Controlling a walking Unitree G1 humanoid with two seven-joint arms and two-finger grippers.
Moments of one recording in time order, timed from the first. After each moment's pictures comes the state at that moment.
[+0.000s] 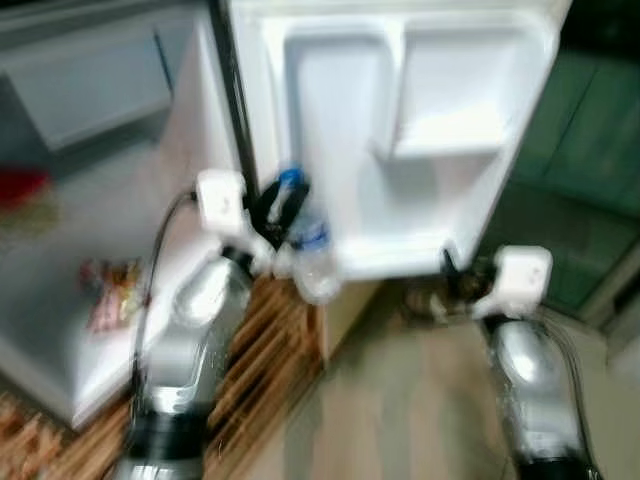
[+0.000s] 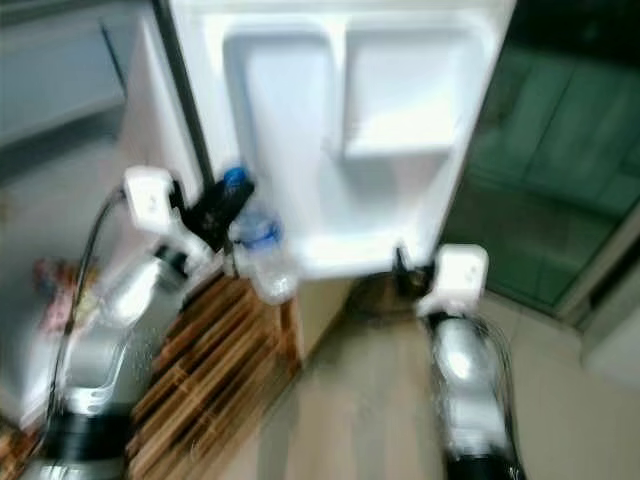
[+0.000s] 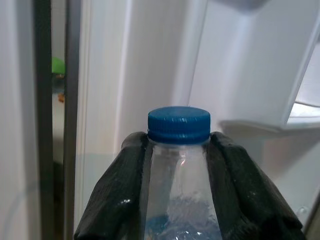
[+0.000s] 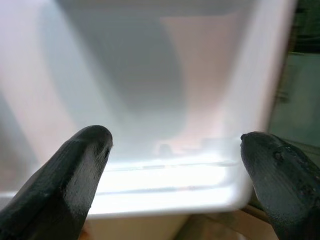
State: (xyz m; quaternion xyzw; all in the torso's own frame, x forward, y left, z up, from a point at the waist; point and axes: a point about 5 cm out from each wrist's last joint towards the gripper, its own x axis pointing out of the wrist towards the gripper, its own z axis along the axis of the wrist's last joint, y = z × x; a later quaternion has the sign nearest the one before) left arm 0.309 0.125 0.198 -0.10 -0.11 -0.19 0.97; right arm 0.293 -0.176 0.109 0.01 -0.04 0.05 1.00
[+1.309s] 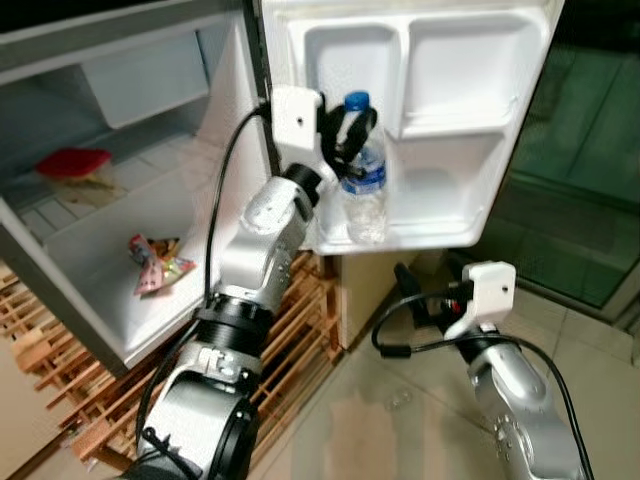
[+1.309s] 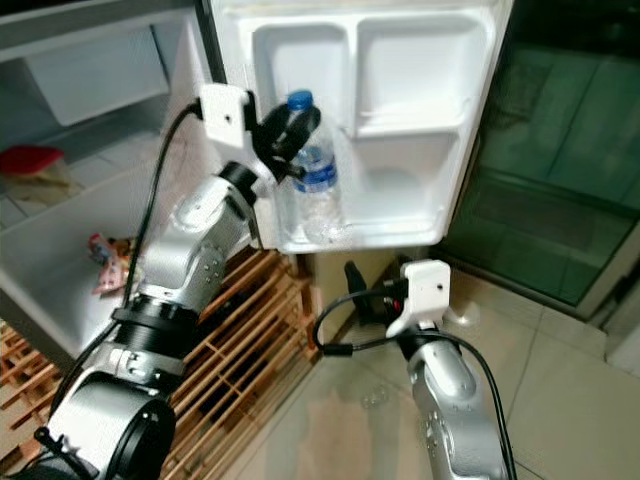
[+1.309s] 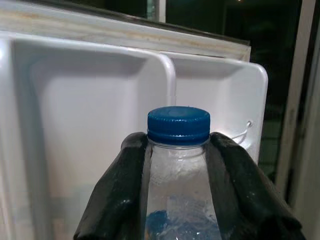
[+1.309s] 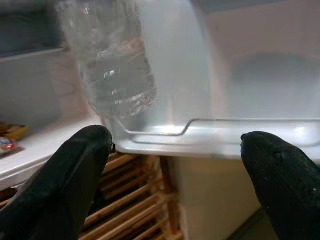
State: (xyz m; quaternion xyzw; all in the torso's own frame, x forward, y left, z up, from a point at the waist) left arm 0.367 0.045 0.245 -0.08 -0.16 -0.28 0.94; right arm 0.263 -0.153 0.110 0.04 0.00 0.14 0.99
